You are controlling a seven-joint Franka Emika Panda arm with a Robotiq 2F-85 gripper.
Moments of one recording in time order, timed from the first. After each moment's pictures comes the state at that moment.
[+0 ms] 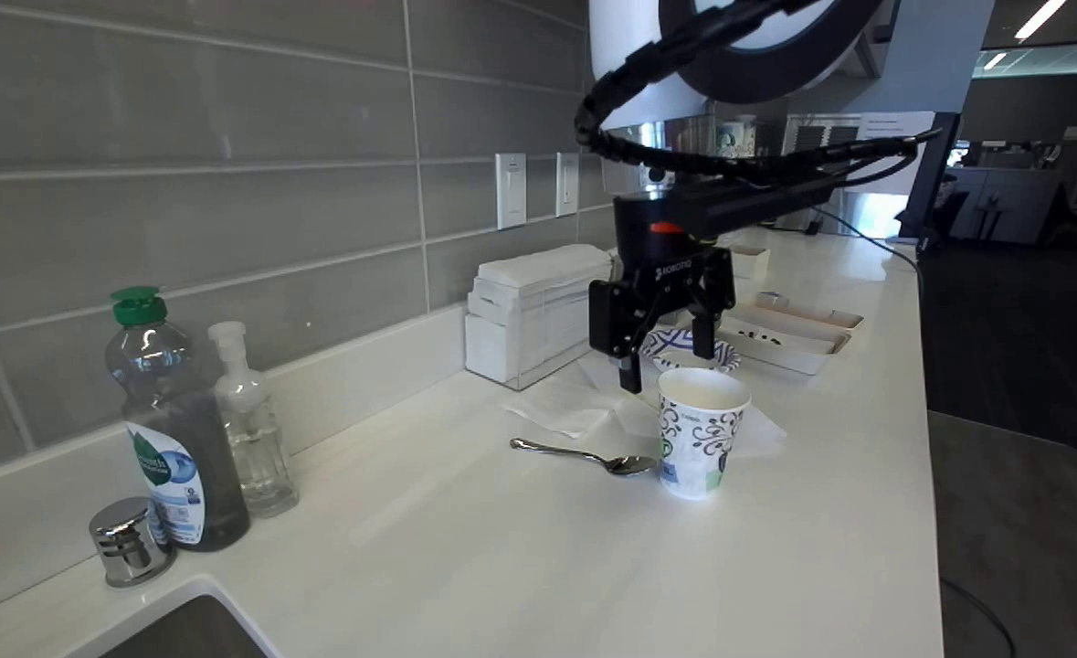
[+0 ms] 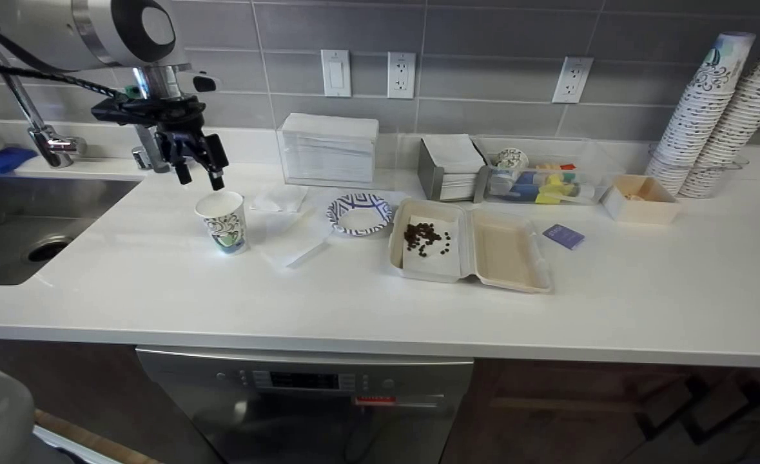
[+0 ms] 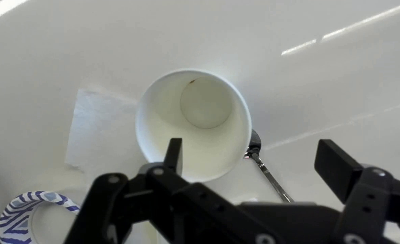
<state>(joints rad) 0.15 -0.01 0.19 -2.22 -0.10 2.08 0.51</state>
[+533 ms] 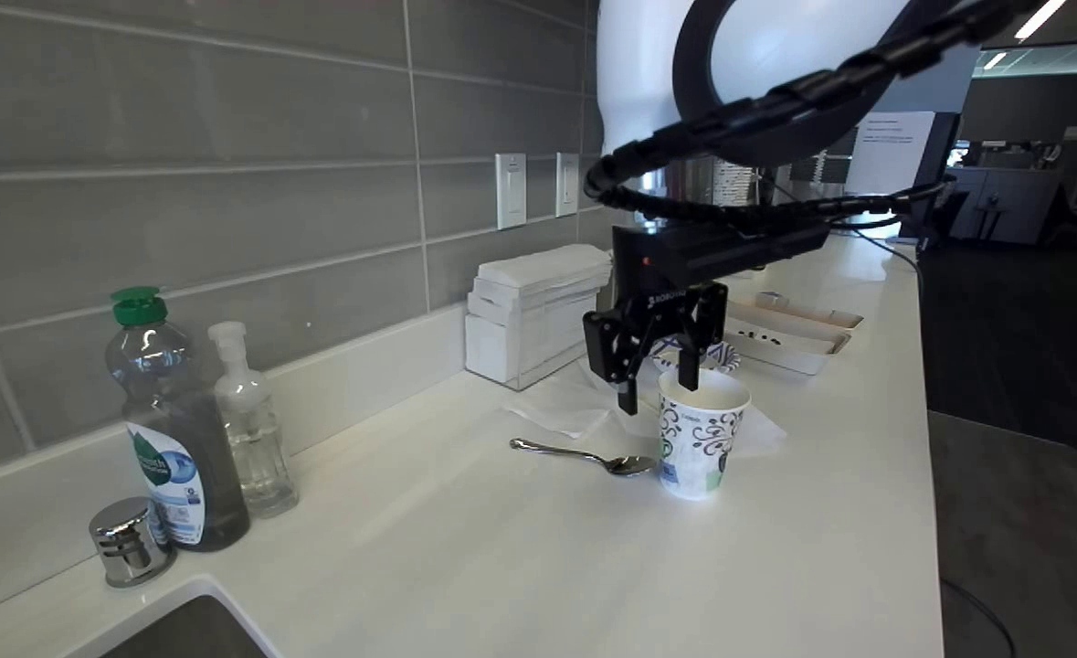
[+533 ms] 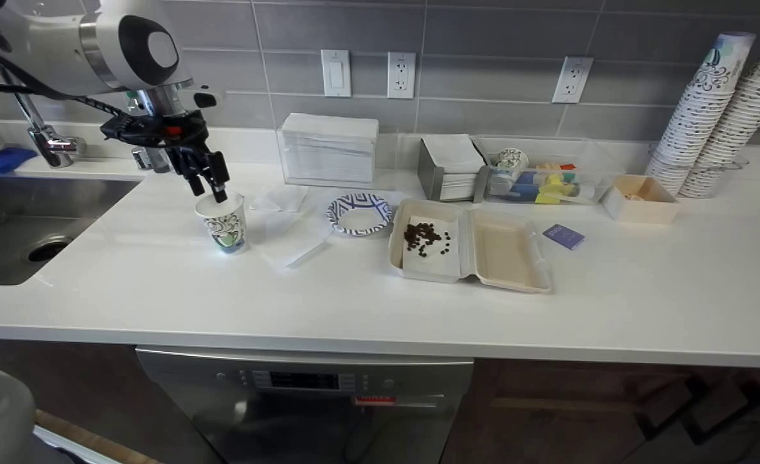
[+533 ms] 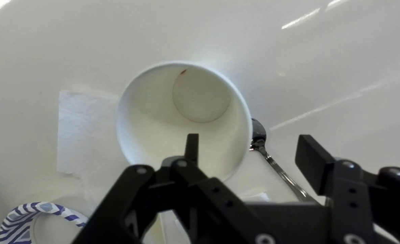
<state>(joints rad) 0.15 0.01 0.18 -2.28 -0.14 2.22 0.63</state>
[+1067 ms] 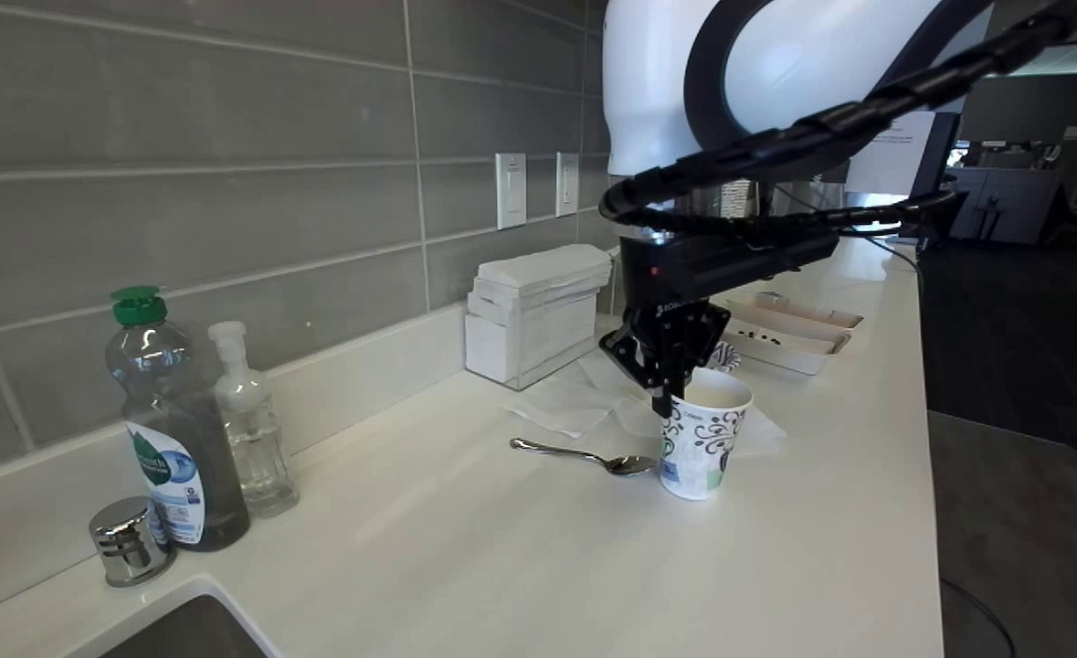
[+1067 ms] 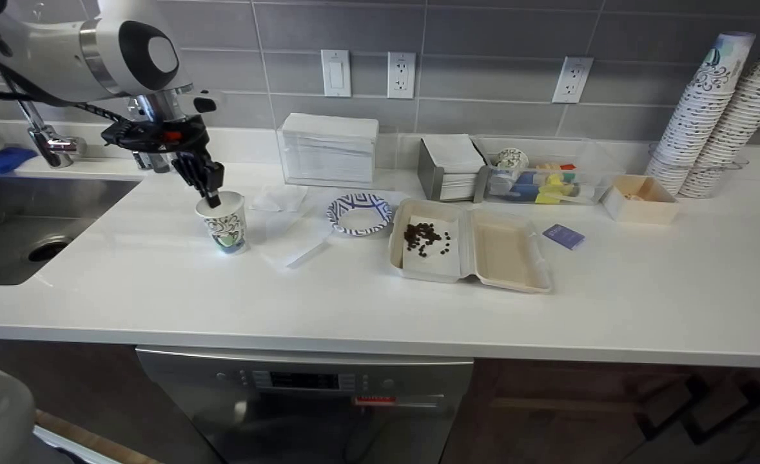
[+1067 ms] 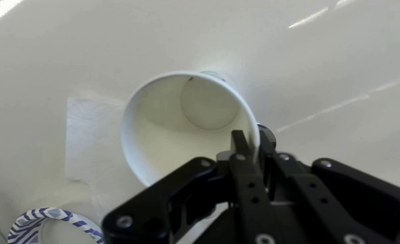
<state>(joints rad) 0.16 0.00 0.18 -2.30 -0.16 2.22 0.65</state>
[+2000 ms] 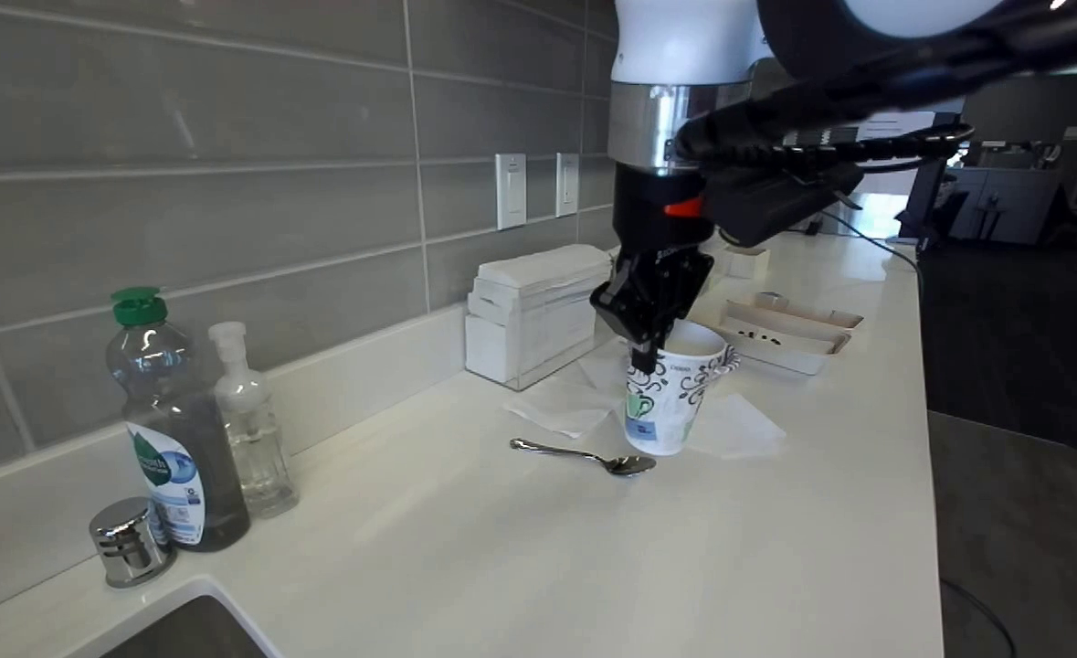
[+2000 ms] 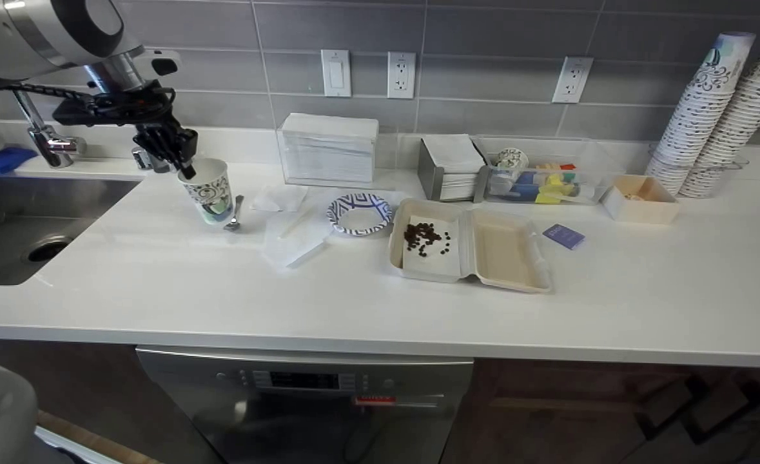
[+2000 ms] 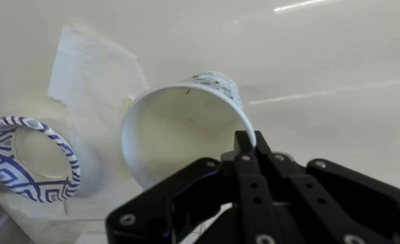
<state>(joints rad) 0.18 -0.14 0.25 -2.34 -0.21 2.26 0.49</state>
